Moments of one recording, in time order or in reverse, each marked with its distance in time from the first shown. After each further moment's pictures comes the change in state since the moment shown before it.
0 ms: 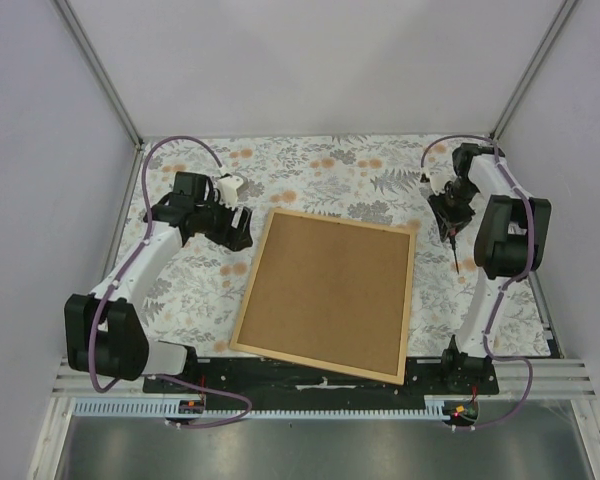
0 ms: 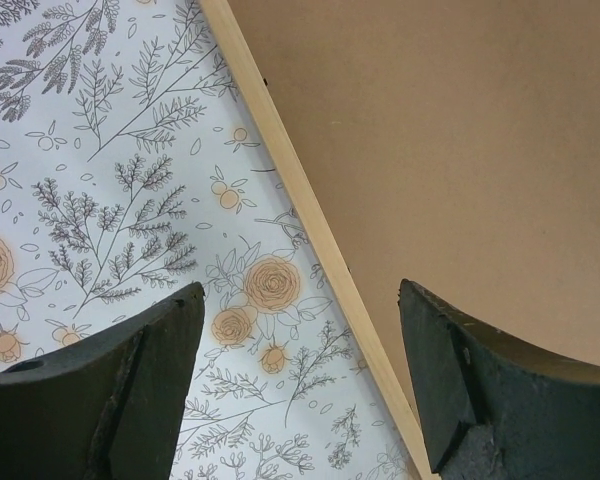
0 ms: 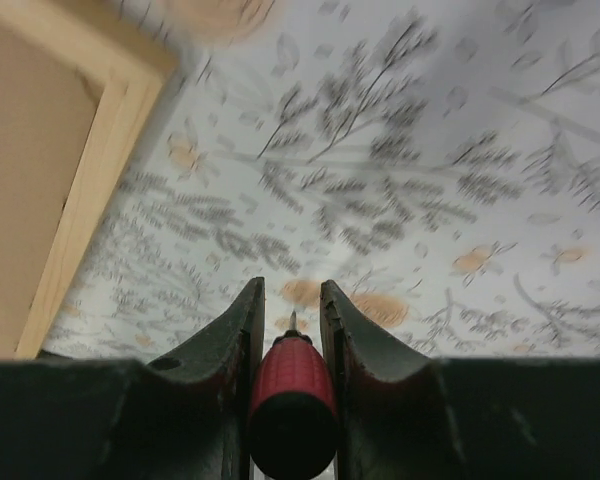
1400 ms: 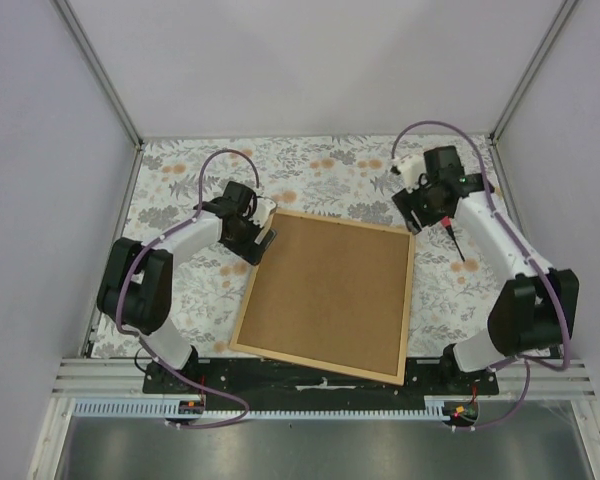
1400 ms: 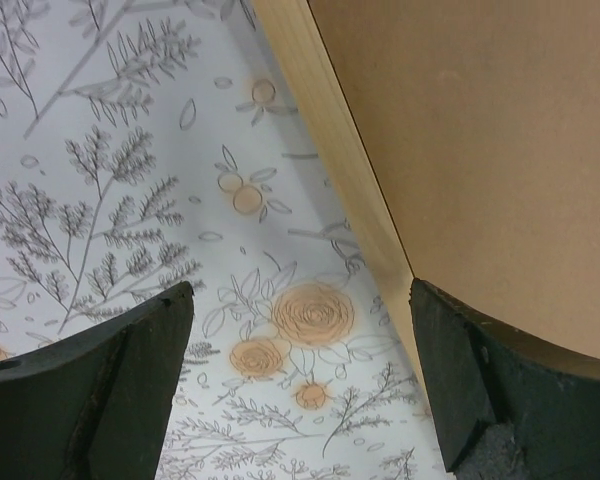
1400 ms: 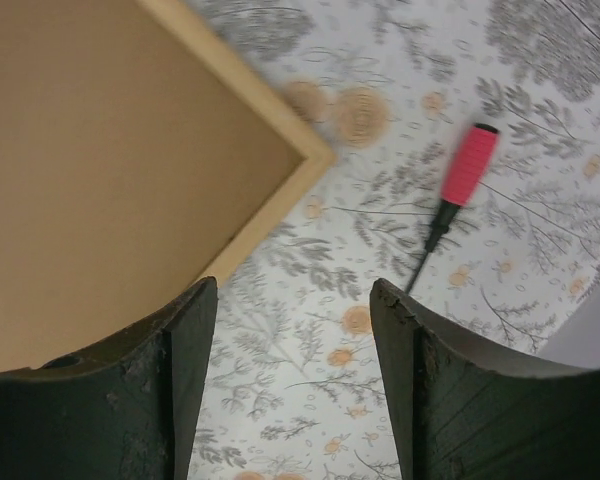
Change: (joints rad) left arm -0.191 0.272 -0.012 0.048 -0.365 0.004; right arm 0.228 -0.460 -0.283 0.368 0.079 0.154
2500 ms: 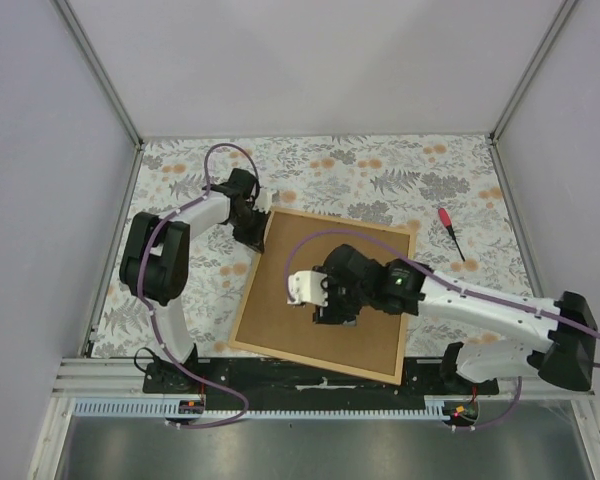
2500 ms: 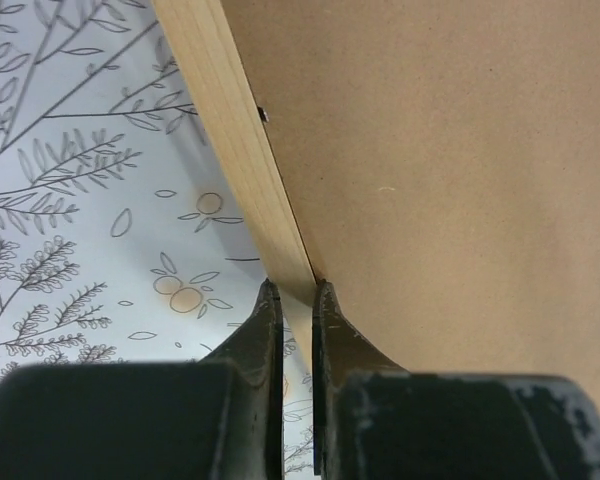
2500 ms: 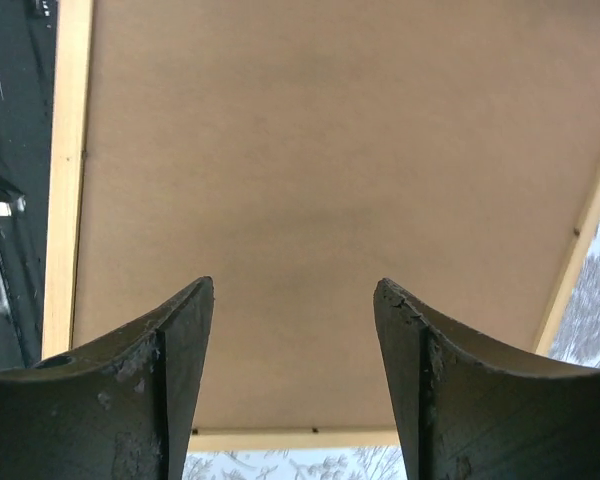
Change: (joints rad) left arm 0.039 0.248 0.235 -0.094 0.193 -0.155; right arm 0.951 -0.360 -0.322 0.115 -0.037 -0.096
